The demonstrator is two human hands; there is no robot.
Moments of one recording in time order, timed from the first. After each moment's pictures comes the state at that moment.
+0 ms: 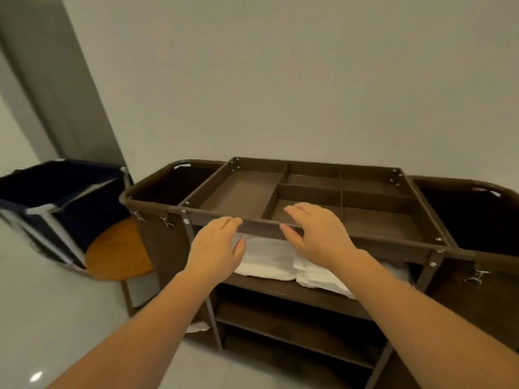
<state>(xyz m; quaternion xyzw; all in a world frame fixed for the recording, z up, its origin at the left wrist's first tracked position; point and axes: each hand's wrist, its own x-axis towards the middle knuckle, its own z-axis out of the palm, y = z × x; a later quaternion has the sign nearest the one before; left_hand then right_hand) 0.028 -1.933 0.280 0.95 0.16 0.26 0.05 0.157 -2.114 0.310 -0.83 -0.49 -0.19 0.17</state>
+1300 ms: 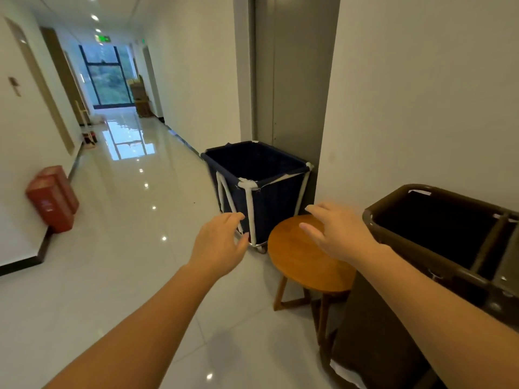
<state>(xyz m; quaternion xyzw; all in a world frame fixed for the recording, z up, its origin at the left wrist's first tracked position) -0.334 -1.472 0.295 0.84 0.47 0.26 0.04 -0.100 -1.551 0.332 -0.72 -0.67 -0.02 0.16</state>
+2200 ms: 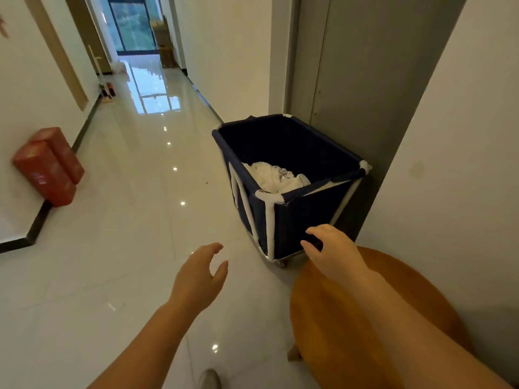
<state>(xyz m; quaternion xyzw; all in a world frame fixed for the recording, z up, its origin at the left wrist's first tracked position) -0.258 -1.025 0.172 0.72 0.61 0.25 0.21 0.011 -1.043 0.210 -0.73 -0.64 0.15 0.18</state>
